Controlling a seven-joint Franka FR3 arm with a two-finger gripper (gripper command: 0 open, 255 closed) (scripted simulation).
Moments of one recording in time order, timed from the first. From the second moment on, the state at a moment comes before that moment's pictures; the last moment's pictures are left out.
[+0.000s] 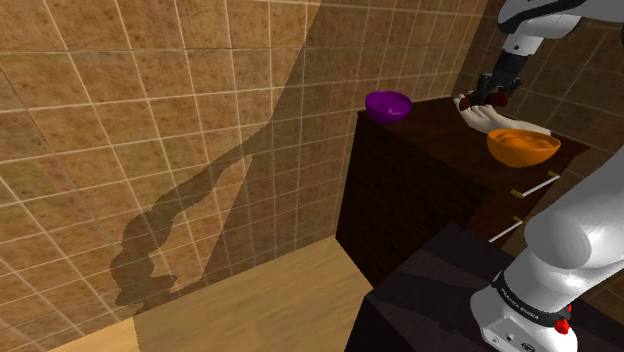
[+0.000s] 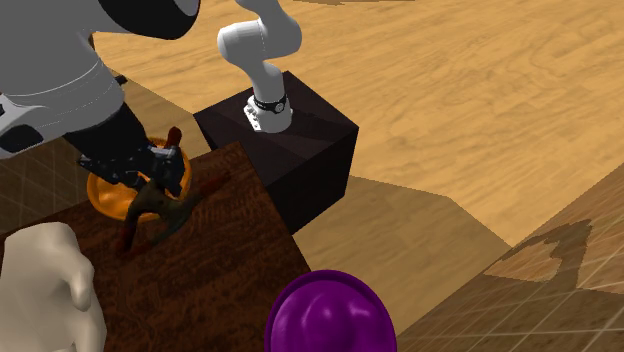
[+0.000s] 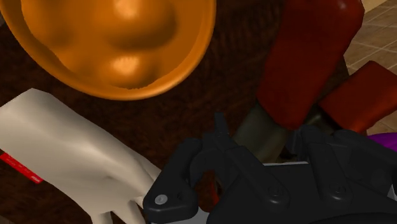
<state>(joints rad) -0.38 -0.03 -0.49 -1.84 0.03 1.86 -0.20</state>
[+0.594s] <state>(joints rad) -0.46 -0.12 -0.59 -1.93 -0.02 1.87 -0.37</state>
